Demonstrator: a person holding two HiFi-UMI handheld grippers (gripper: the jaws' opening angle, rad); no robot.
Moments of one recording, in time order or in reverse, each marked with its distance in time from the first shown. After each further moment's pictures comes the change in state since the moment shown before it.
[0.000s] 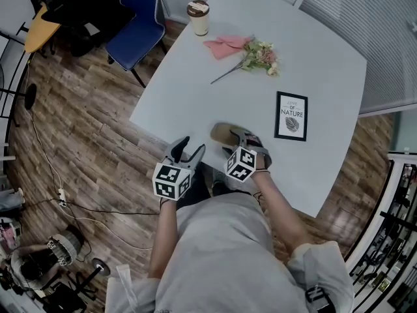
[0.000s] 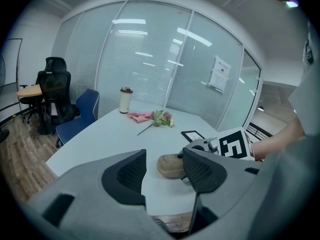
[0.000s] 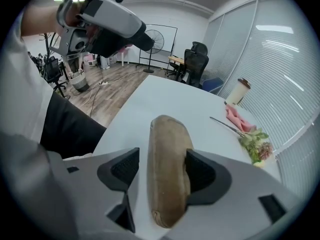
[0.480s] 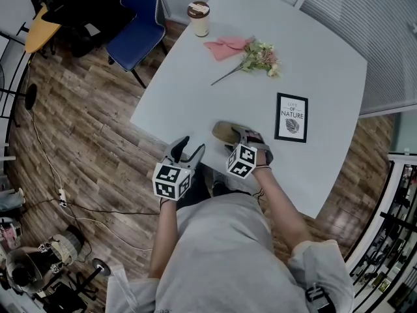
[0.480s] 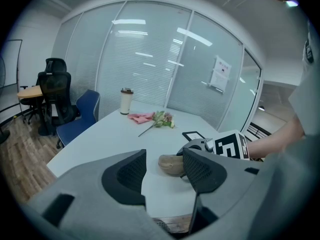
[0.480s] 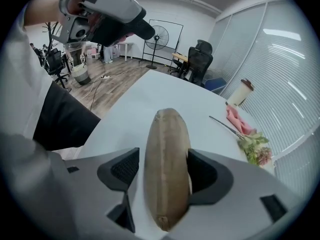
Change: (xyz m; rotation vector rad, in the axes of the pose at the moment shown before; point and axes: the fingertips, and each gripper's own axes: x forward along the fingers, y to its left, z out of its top) left arm 0.002 0.004 0.005 0.002 0.001 0.007; right arm 0.011 -0.013 -0.007 -0.062 0.036 -0.003
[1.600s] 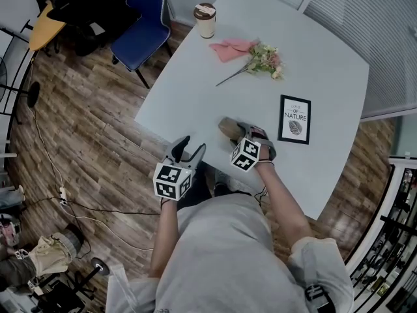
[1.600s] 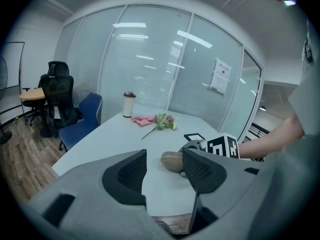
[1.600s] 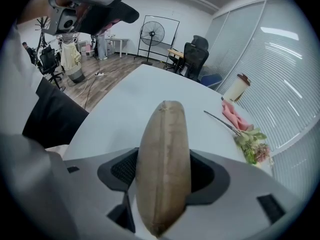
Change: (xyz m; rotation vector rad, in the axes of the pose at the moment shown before) left arm -0.014 0.009 0.006 0.006 -0.027 0.018; right arm 0.015 -0.020 -0.007 0.025 0.043 -0.044
